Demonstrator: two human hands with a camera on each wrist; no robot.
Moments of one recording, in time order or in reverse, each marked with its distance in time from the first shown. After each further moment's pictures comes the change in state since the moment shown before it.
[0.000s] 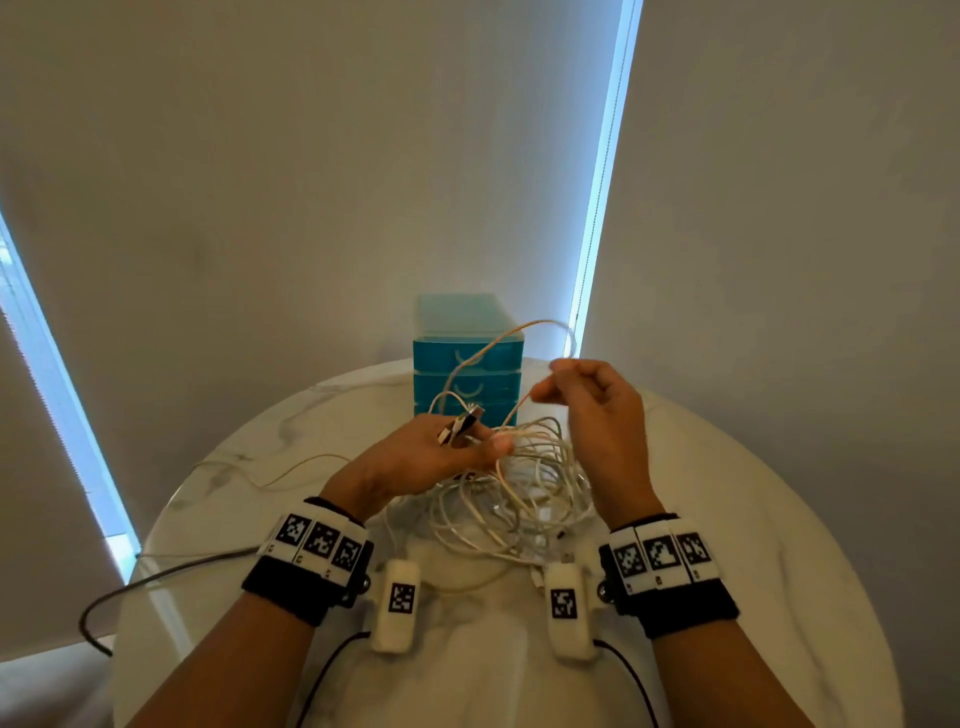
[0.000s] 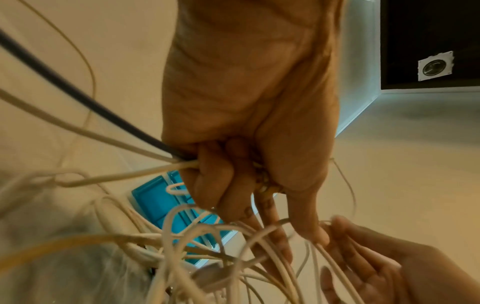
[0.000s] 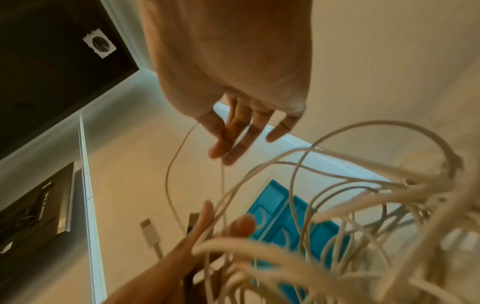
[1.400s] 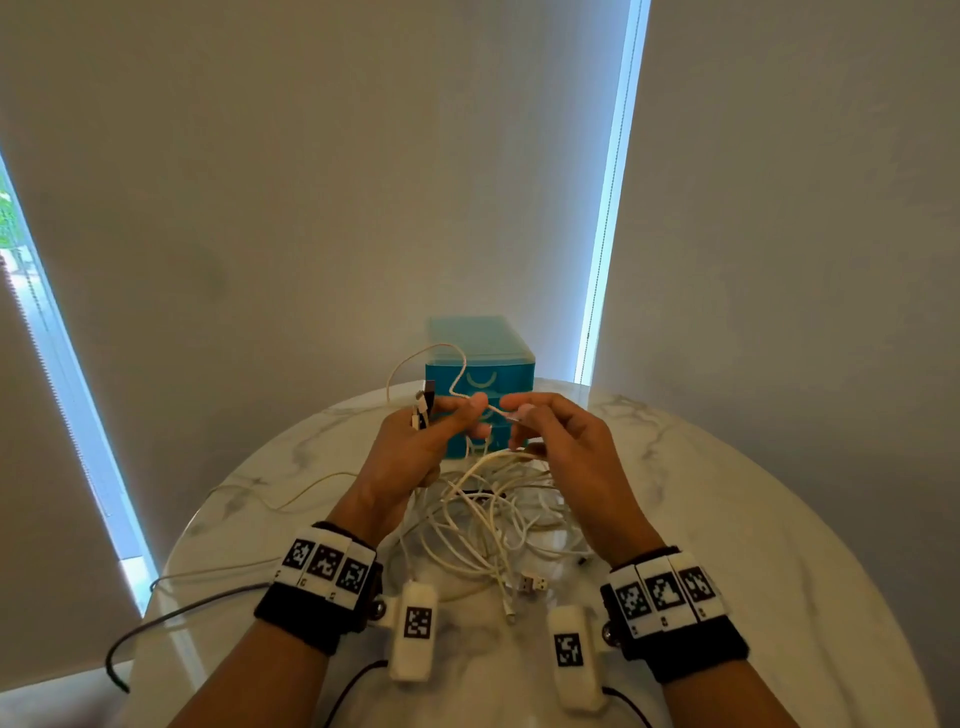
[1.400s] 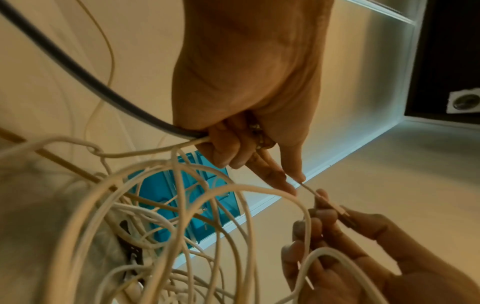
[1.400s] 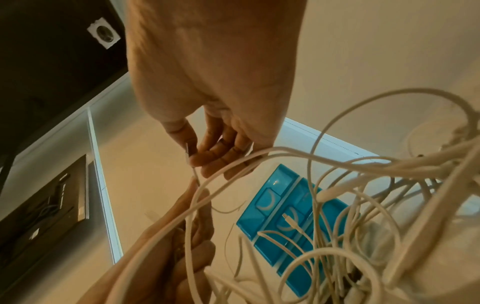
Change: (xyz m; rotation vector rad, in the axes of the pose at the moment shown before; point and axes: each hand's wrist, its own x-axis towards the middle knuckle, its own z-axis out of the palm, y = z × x) left_hand 0.005 -0.005 -0.012 -0.419 0.395 0.046; right_hand -0.012 0.008 0.017 0.013 -0.311 -0.002
